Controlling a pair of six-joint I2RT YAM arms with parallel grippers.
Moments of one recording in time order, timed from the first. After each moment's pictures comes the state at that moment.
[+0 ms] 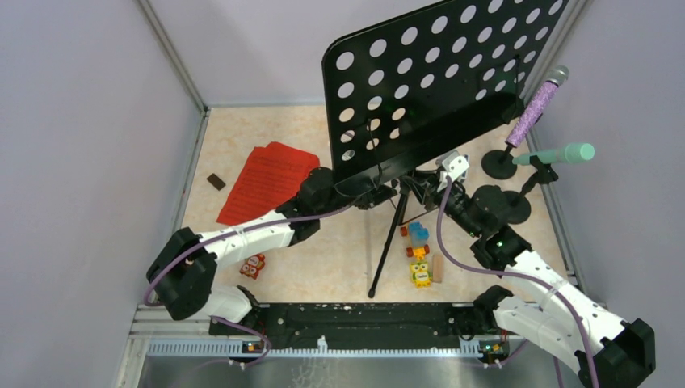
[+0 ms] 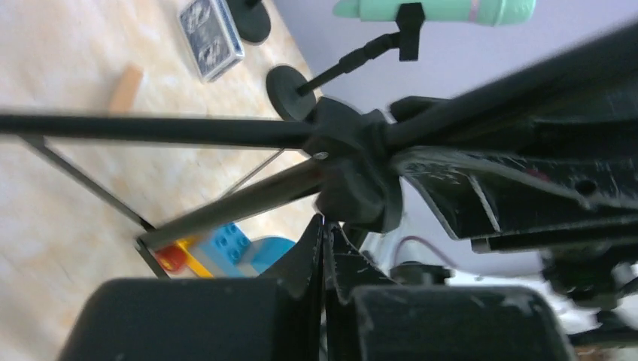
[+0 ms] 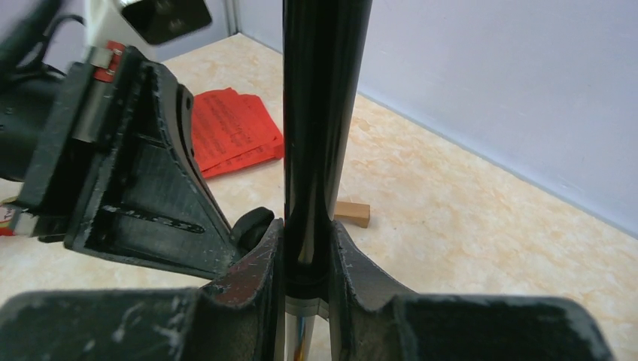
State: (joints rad) left arm -0.81 1.41 0.85 0.48 0.26 -0.82; right arm 0.59 0.79 0.58 0.26 -0.13 -0.08
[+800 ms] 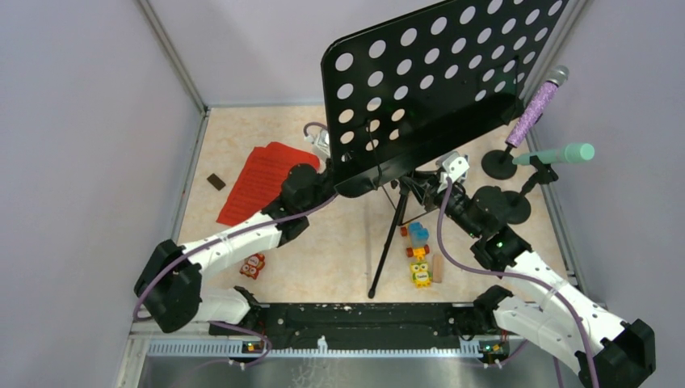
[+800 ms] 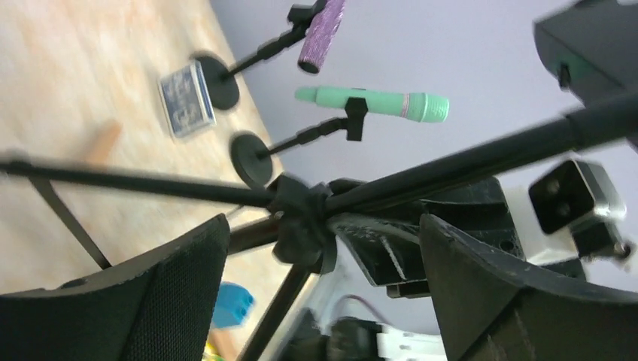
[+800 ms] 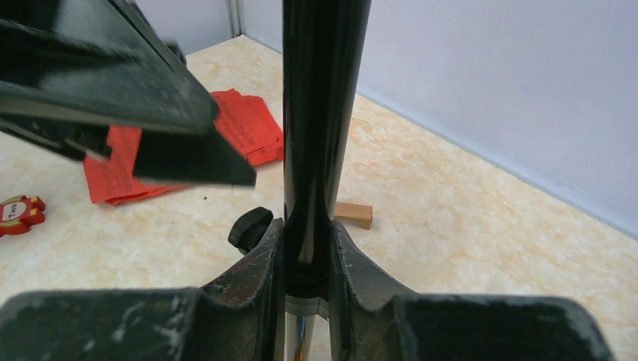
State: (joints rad) left arm -0.76 1.33 0.77 0.58 0.16 -1.21; right arm 0.59 0.78 0.57 0.27 -0.14 -0.08
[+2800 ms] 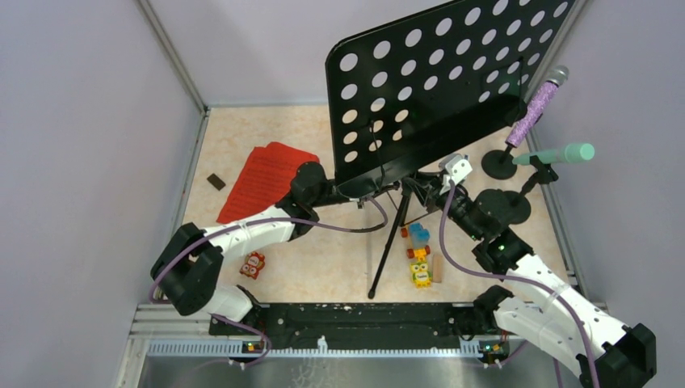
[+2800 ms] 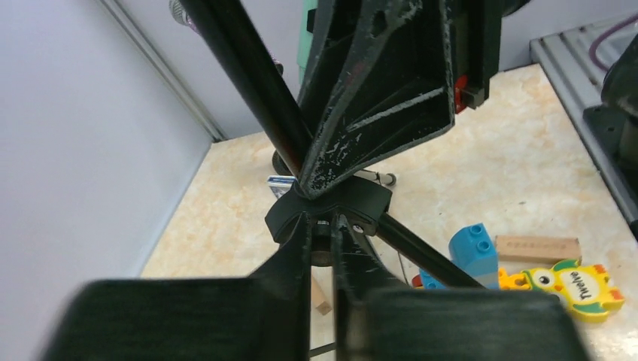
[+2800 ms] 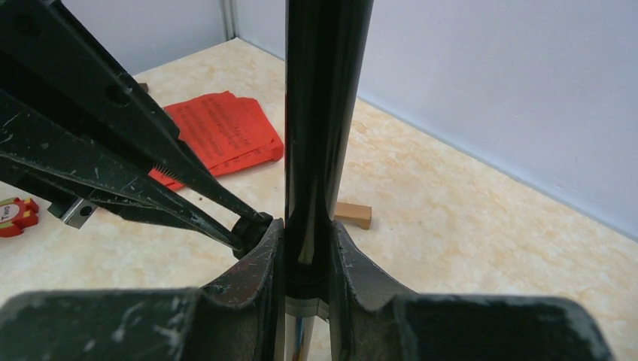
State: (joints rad) left arm -0.77 1.45 0.84 0.73 0.70 0.36; right arm 0.59 0.75 0.55 0.27 -0.12 -0.09
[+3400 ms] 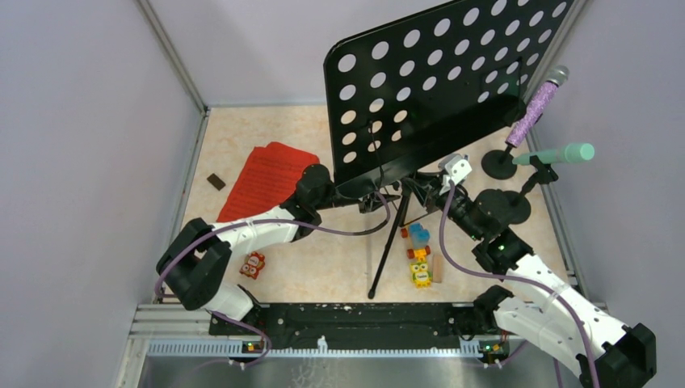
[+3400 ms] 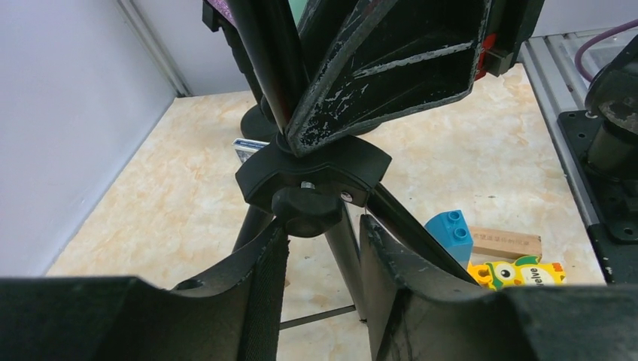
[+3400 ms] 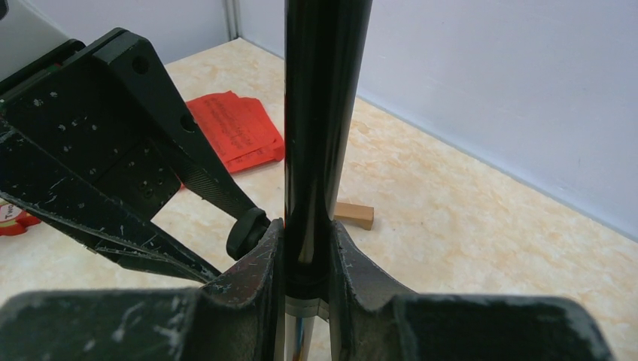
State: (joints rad) left arm -0.77 1.49 0.82 0.74 0.65 0.20; right arm 0.59 0.75 0.55 0.27 -0.13 -0.09
